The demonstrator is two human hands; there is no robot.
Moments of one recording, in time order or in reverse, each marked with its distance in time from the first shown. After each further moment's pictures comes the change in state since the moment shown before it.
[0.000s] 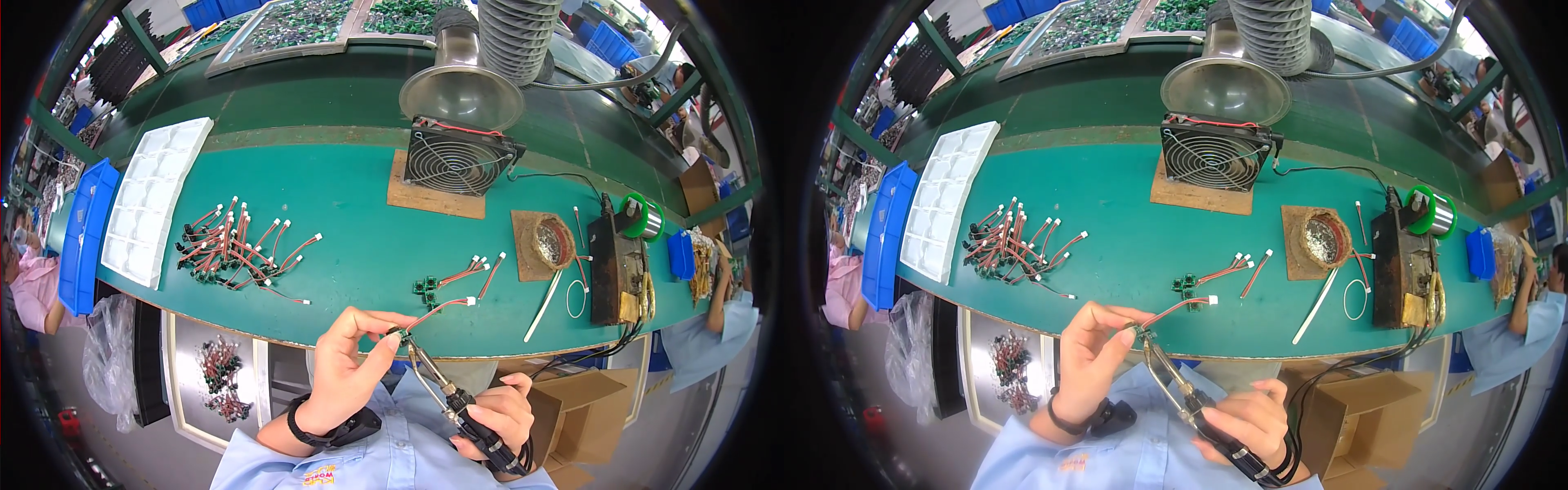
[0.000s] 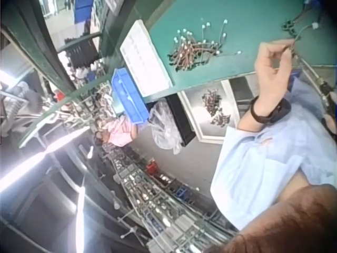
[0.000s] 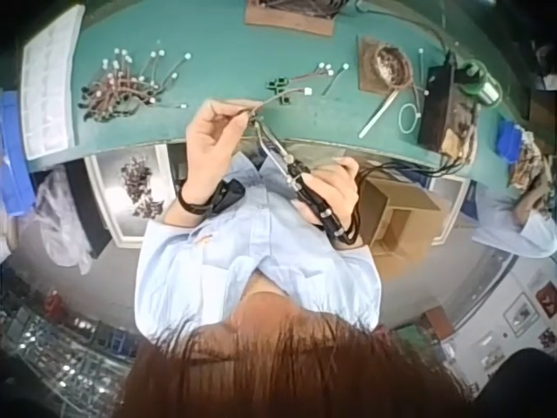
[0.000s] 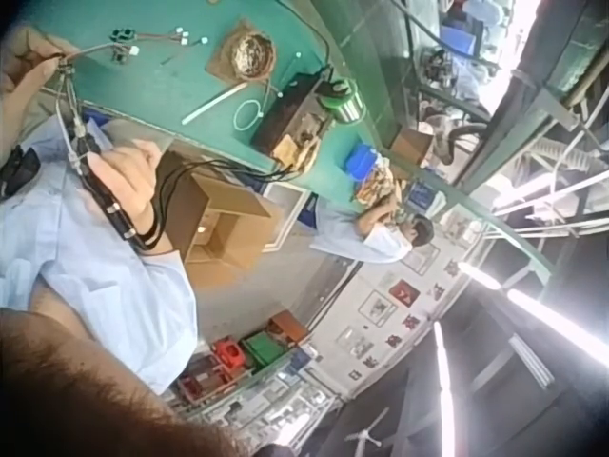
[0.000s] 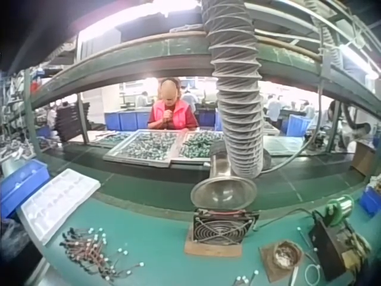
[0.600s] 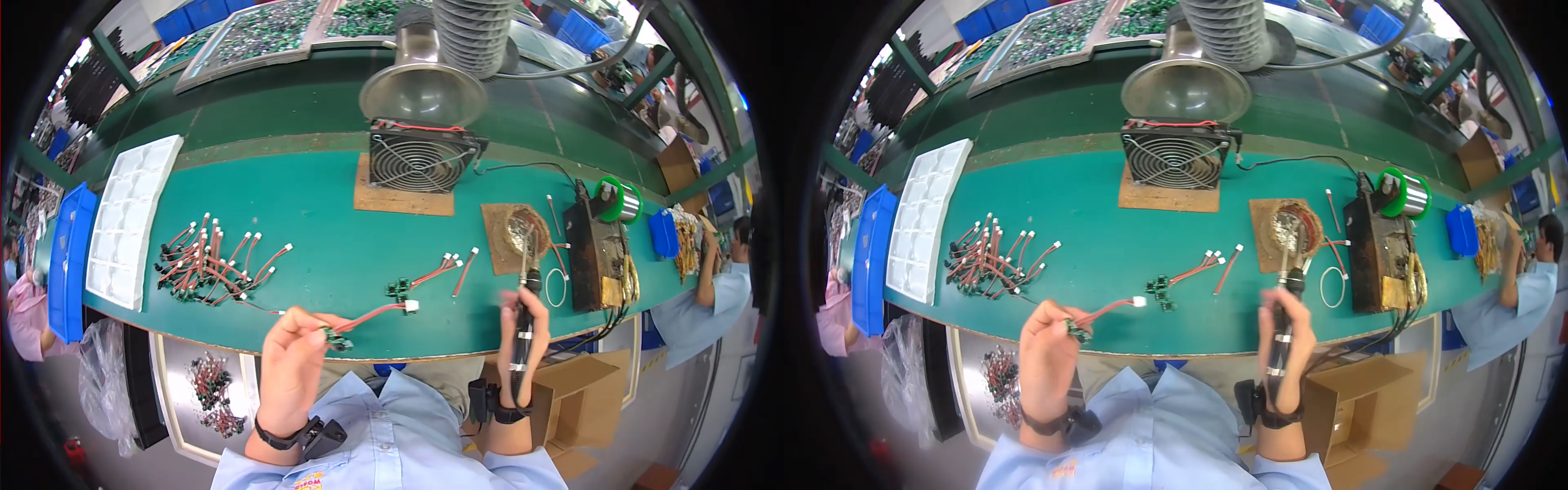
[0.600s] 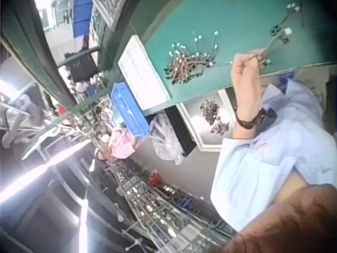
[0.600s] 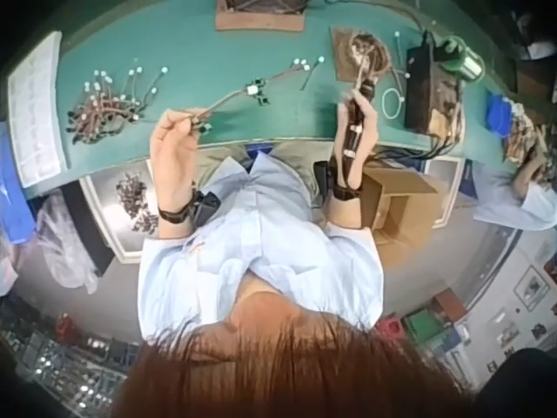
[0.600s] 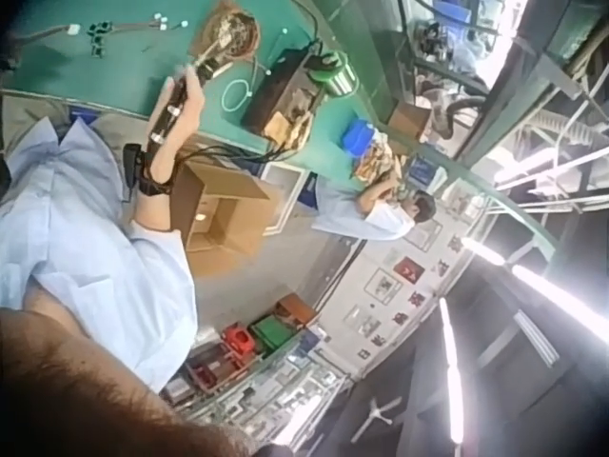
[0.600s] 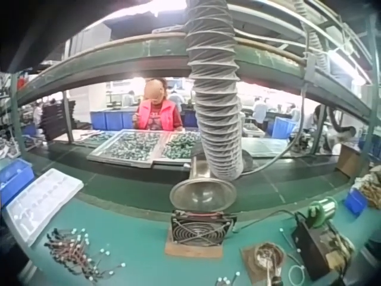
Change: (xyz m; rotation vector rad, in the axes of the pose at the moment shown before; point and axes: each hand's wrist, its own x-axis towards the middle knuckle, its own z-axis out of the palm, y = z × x) left_hand 0.002 0.010 -0.018 -0.401 0.137 -0.140; right_hand 0.019 0.080 0.005 -0.220 0.425 0.486
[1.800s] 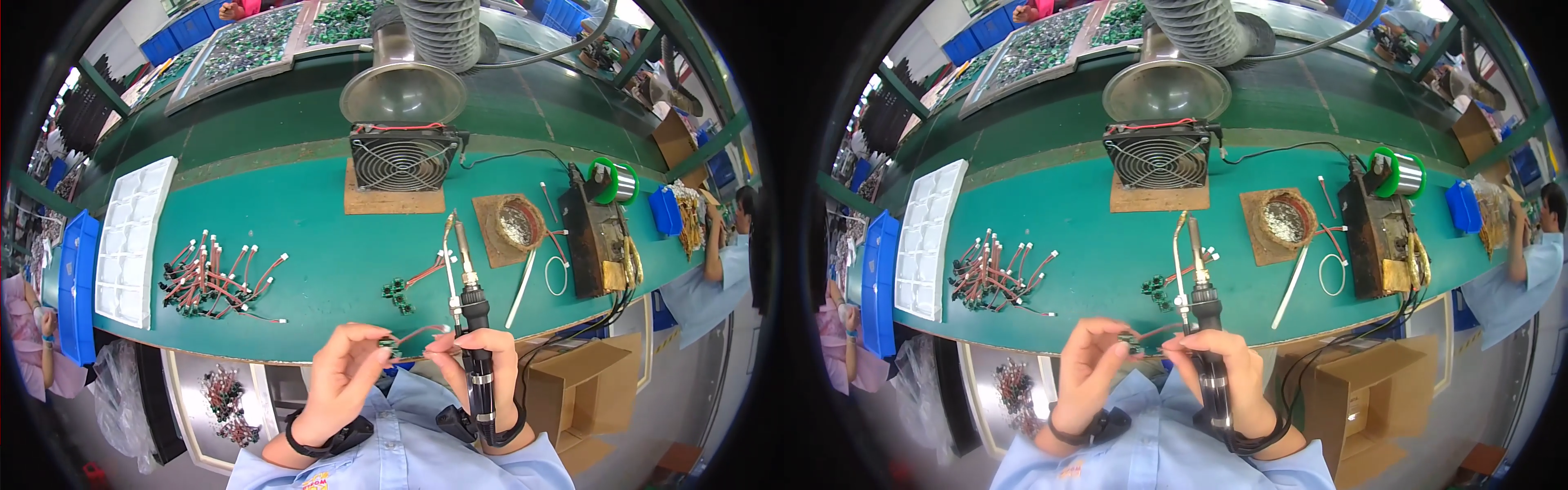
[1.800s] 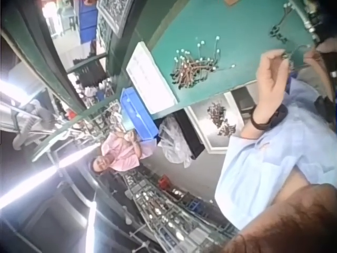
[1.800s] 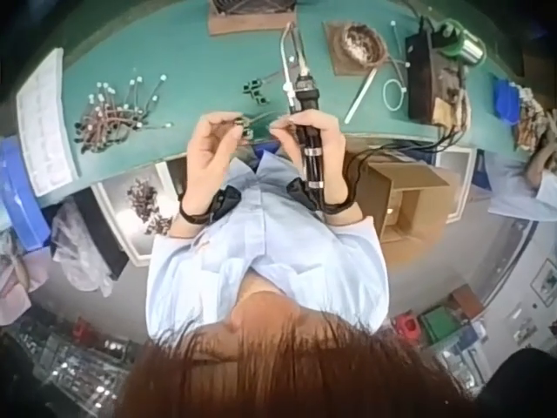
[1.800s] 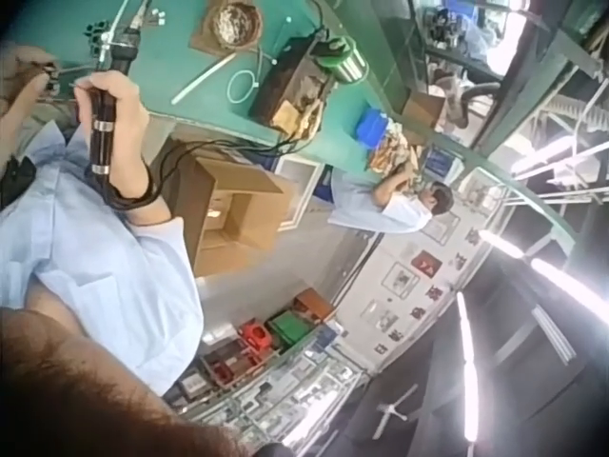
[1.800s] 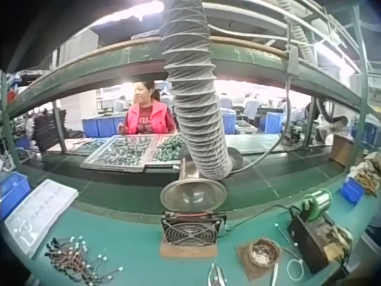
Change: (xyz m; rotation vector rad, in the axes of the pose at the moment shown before) left_hand -0.008 -0.029 0.020 0.369 -0.215 0.016; right_hand -0.019 -0.074 0.006 0.533 -0.346 -0.114
